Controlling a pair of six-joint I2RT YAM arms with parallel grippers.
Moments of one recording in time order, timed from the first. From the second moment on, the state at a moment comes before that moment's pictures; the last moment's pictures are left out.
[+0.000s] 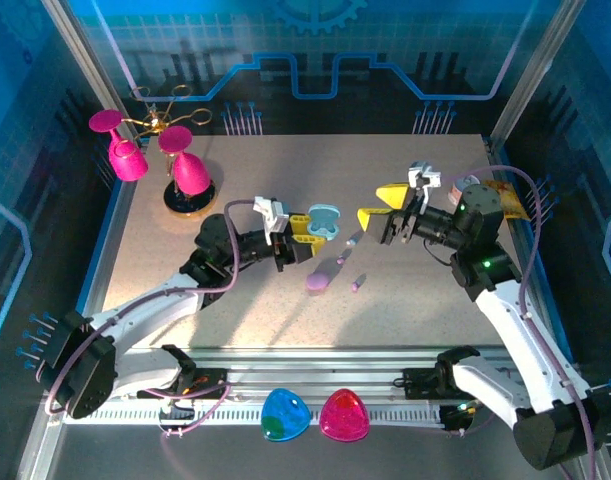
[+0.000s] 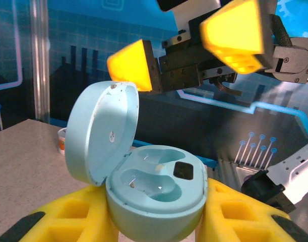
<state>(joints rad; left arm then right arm) -0.58 1.19 0.65 0.66 0.69 -0.24 0.23 0.93 0.90 -0.06 -0.79 0.39</state>
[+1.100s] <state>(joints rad) -0.57 1.13 0.36 0.95 0.52 -0.17 0.45 1.57 0.97 -0.24 -0.38 0.34</state>
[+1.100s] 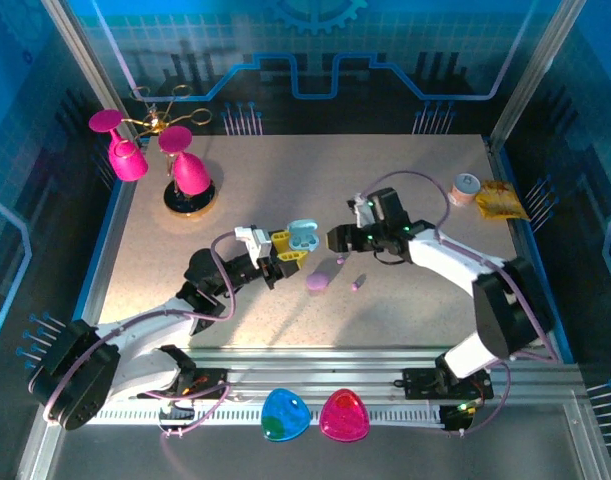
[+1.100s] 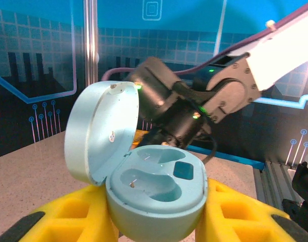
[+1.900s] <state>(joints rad) -0.57 1.12 0.36 0.95 0.52 -0.17 0.54 2.13 1.45 -0.28 -0.58 0.28</state>
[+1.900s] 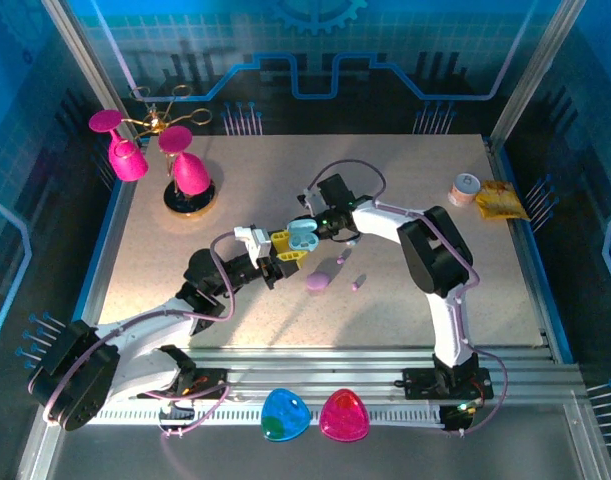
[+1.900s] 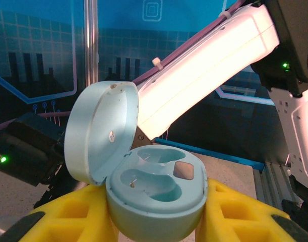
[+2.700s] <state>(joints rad) -0.57 1.14 0.36 0.95 0.52 -0.17 0.54 2.15 1.42 -0.29 -0.61 0.24</state>
